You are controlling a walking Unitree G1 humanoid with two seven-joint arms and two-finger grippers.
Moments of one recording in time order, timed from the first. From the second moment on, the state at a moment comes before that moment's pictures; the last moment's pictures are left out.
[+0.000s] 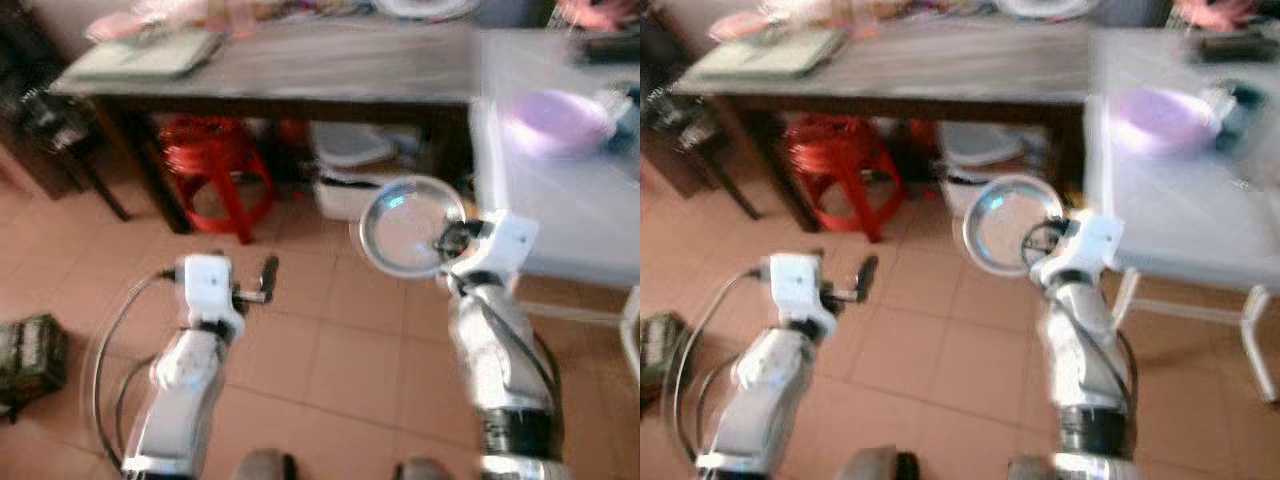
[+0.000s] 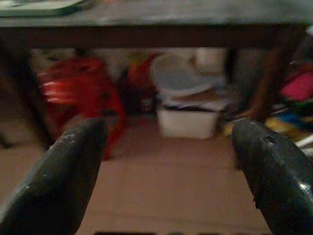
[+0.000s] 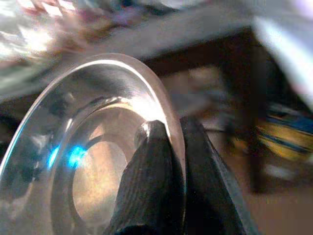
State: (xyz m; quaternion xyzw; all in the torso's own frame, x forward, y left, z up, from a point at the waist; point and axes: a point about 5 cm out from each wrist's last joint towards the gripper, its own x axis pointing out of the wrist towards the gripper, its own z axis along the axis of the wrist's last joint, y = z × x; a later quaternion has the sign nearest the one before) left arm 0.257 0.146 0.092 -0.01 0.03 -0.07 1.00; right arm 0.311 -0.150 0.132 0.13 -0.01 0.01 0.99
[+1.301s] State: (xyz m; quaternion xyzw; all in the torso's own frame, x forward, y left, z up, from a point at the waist) left arm 0.262 0.122 0.107 -0.05 0.00 -0.12 0.99; right arm 0.314 -0.158 0.140 0.09 -0.04 0.00 1.00
